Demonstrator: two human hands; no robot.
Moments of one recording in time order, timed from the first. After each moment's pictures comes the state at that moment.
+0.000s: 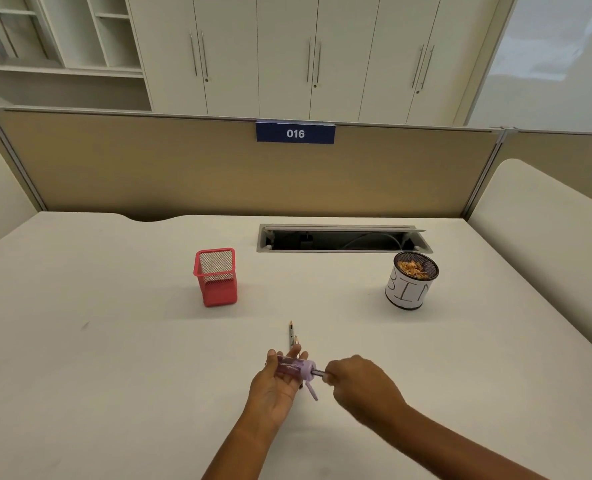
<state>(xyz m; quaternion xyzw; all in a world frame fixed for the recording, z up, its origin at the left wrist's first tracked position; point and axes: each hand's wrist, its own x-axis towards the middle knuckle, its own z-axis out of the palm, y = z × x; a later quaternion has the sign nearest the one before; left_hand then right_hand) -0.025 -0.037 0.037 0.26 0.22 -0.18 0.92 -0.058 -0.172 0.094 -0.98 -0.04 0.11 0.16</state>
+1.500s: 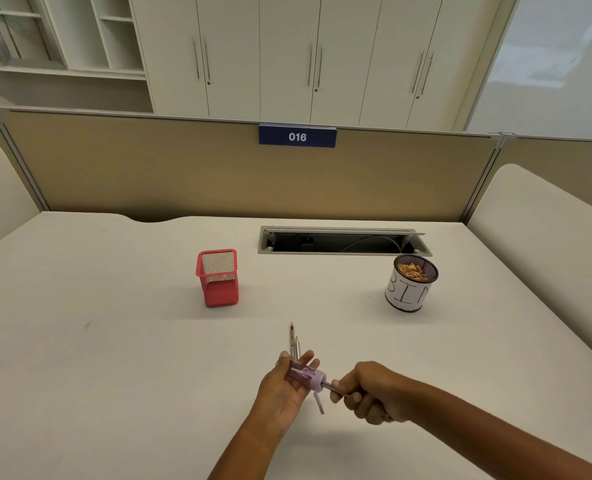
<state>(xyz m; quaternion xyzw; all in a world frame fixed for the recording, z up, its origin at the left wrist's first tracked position) -0.032 -0.042 0.042 0.28 0.21 -0.22 0.91 -0.049 -0.192 0.102 -0.69 0.22 0.39 0.56</state>
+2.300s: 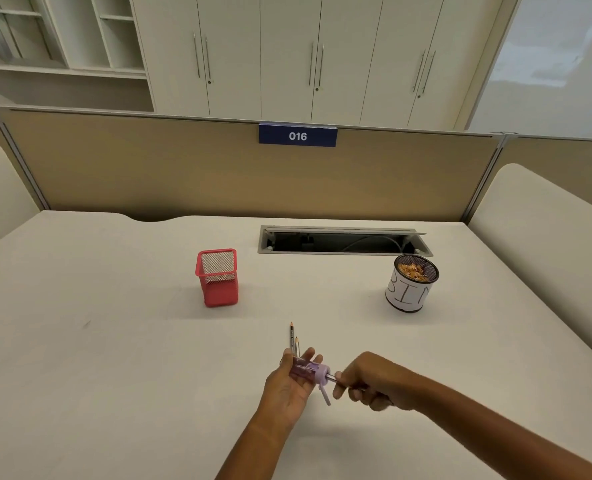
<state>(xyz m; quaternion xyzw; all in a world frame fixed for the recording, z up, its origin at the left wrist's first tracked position) -0.029 -0.053 0.047 0.24 0.23 -0.21 0.92 -0.041 -0.199 0.110 -0.79 0.16 0.34 0.48</state>
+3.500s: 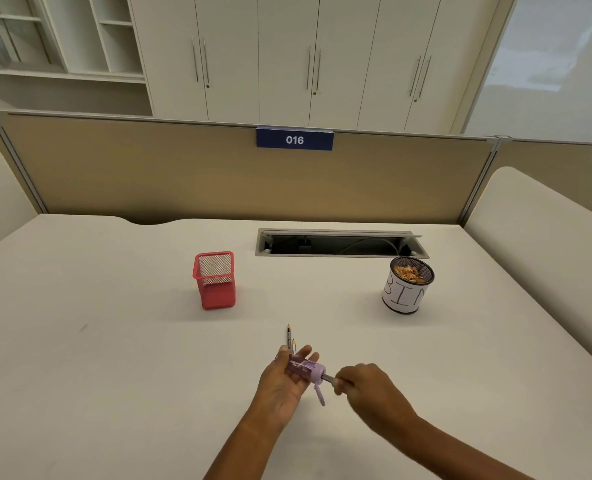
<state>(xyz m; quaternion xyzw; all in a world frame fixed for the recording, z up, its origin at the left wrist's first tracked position) -0.027 -0.050 0.052 0.28 0.20 -0.21 0.92 -0.069 -0.188 0.092 -0.96 0.00 0.11 0.26</state>
